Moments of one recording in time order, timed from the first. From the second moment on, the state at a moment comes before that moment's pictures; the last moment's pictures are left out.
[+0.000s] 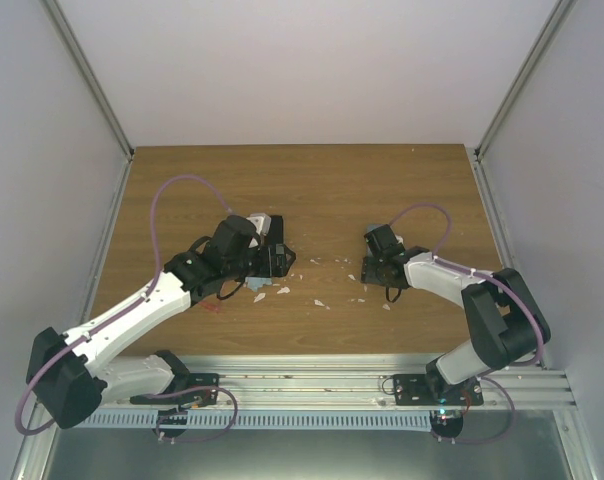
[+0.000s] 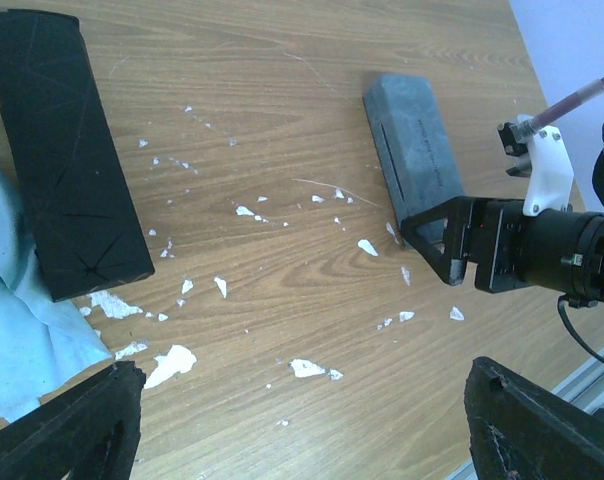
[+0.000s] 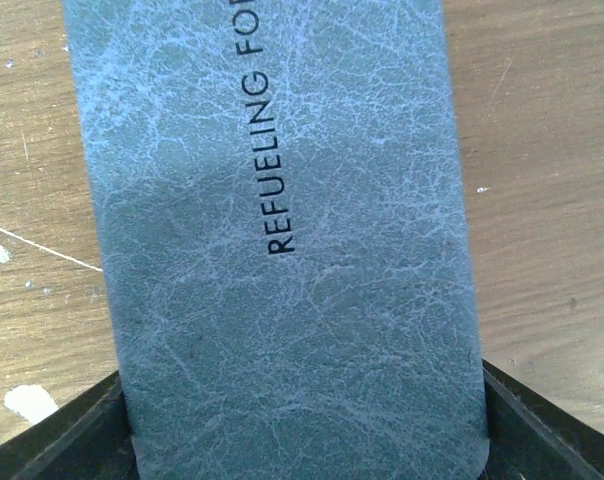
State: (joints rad) left arm -0.68 1.14 0.90 -0.46 0.09 -0.62; right arm 0.45 1.52 0.74 -0.42 0.21 0.57
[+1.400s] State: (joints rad) left arm -0.55 1.55 0.93 -0.36 0.04 -0.56; right arm 0.37 1.46 0.92 -0.34 0.12 0.38
